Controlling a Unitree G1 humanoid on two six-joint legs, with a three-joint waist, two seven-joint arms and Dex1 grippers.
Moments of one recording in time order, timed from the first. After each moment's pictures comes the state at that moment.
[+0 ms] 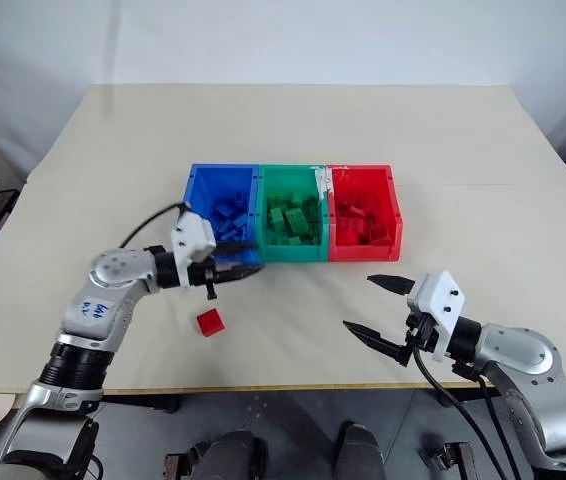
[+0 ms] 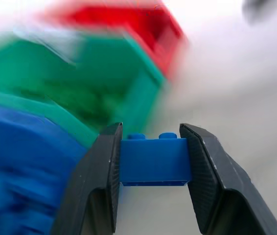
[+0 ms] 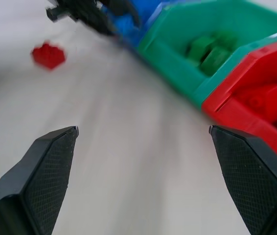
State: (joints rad) left arm -0.54 0.44 0.06 0.01 -0.31 0.36 -0.82; right arm 0.03 -0.64 -0.18 -0.47 0.51 0.30 0.83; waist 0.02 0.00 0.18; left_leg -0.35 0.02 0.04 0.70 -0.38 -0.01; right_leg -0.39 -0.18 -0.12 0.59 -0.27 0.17
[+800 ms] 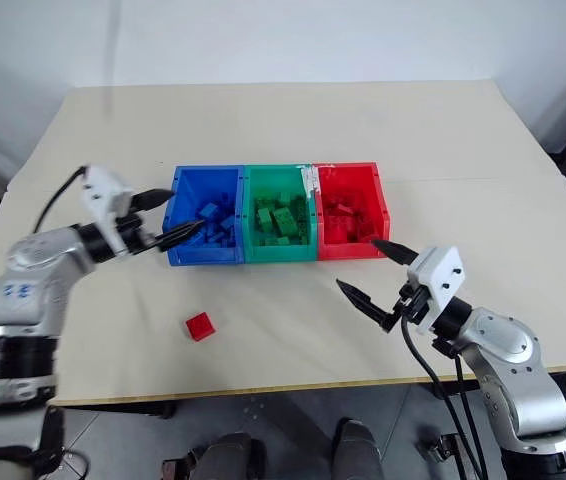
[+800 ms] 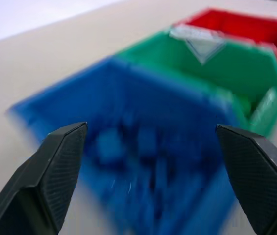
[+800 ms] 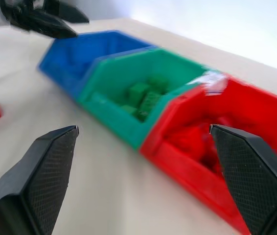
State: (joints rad) left arm -0.45 0.71 0.26 0.08 -0.36 0.30 -0.88; right arm -0.07 -0.59 -0.12 -0.43 0.46 0.25 0.79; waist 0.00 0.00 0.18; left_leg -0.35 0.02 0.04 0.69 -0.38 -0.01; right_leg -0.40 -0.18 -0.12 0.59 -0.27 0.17
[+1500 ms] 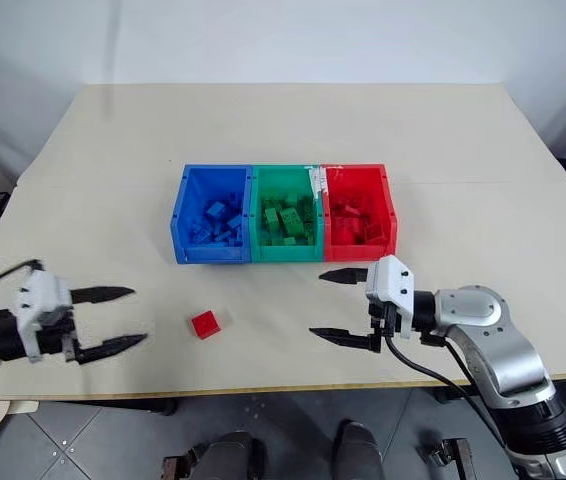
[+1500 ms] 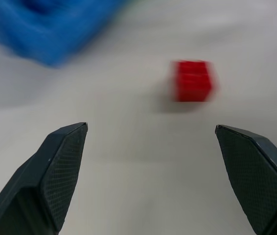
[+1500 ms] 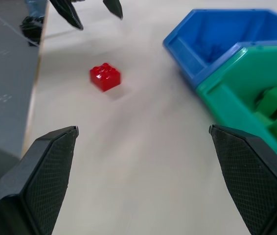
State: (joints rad) left arm 0.10 0.89 0.31 -0.23 -0.43 0.34 -1.11; right arm -0.21 -0.73 0.04 -0.31 0.47 0.25 1.14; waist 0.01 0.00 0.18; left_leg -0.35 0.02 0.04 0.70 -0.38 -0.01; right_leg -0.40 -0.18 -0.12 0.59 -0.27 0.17
